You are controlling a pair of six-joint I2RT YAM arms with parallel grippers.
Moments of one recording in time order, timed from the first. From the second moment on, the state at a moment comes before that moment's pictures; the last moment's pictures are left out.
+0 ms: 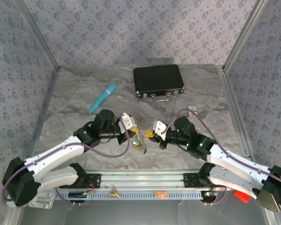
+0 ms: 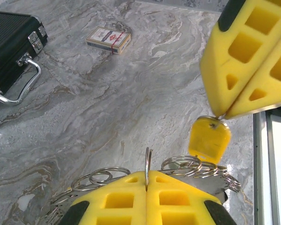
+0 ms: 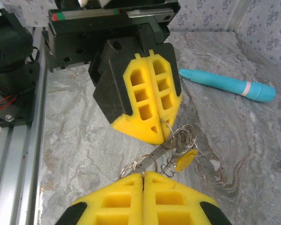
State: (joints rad) left arm -0.80 1.03 0.66 -0.16 0.41 0.21; right arm 0.86 0.87 0.56 -0.06 -0.35 -0.30
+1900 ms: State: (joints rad) left arm -0.82 1.00 0.60 -0.06 0.36 0.14; right arm 0.84 1.06 0.60 0.11 -0.31 -0.20
